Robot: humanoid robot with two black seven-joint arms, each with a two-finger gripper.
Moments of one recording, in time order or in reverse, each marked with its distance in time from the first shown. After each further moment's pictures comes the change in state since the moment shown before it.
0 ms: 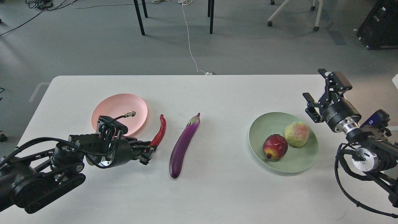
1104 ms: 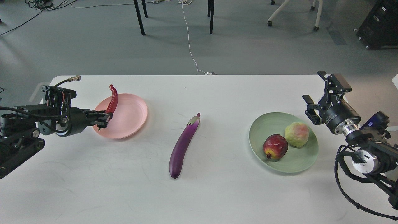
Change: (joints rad) left arm -0.141 0.157 0.001 0.306 -0.189 0.041 -0.135; right arm -0.013 -0.001 0.004 0.006 0.000 0.000 0.000
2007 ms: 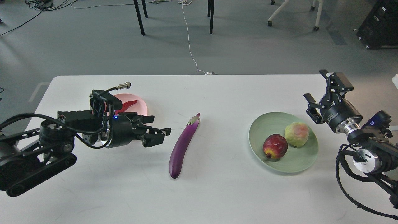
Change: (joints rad) left arm 0.007 -0.074 0.065 -0.456 0.008 0.000 0.098; right arm 0.000 -0.005 0.005 -0.002 0.000 0.000 0.000
